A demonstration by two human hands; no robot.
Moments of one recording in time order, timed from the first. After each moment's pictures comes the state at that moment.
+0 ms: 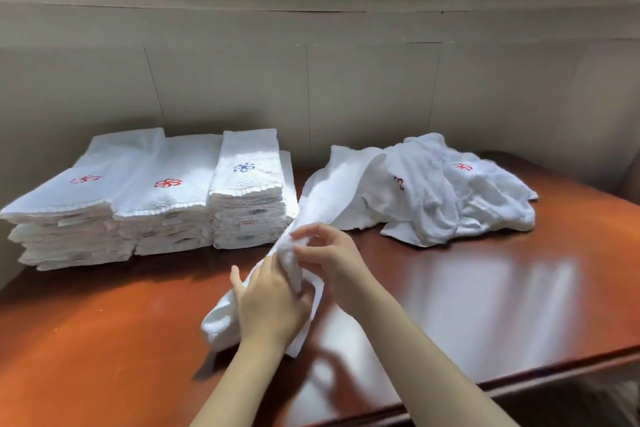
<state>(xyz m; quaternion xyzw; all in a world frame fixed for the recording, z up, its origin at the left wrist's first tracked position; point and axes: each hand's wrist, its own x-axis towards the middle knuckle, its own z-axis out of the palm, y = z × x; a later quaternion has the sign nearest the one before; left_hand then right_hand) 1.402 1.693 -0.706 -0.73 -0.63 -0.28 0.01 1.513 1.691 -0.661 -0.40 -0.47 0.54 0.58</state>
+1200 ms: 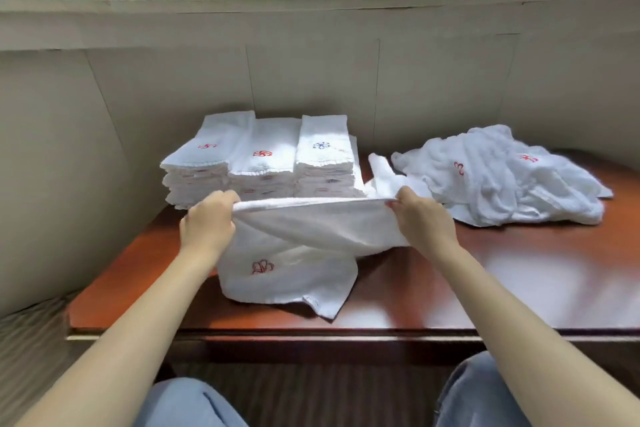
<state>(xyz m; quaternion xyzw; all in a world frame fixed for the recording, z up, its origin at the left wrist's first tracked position) 1.212 1.667 -0.637 -0.66 -0.69 -0.28 0.12 1.535 1.667 -0.657 -0.65 -0.67 -0.13 0.33</state>
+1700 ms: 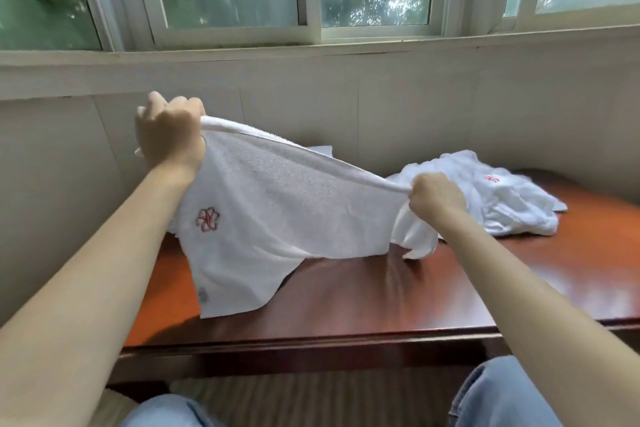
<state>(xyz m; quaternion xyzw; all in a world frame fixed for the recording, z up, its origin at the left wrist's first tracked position) 1.205 1.659 -0.471 -0.60 -0.60 -0.38 0.37 1.563 1.624 -0.555 -0.76 -0.61 -0.09 0.22</state>
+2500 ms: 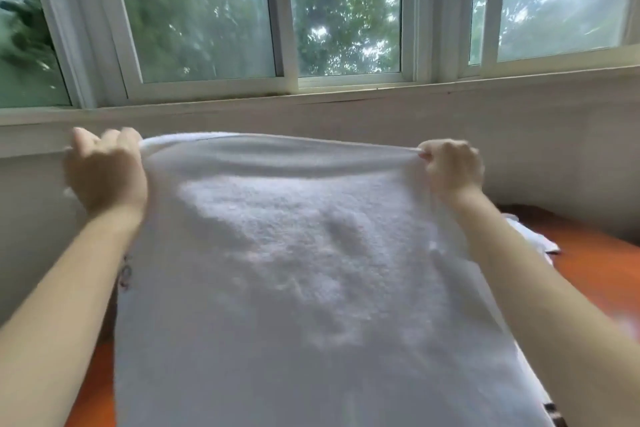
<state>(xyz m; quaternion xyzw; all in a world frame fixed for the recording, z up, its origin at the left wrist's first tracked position) 1.184 1.713 -0.434 -0.55 -0.61 -0.44 0.36 1.615 1.667 -0.457 -0.70 -0.55 -0.21 0.41</state>
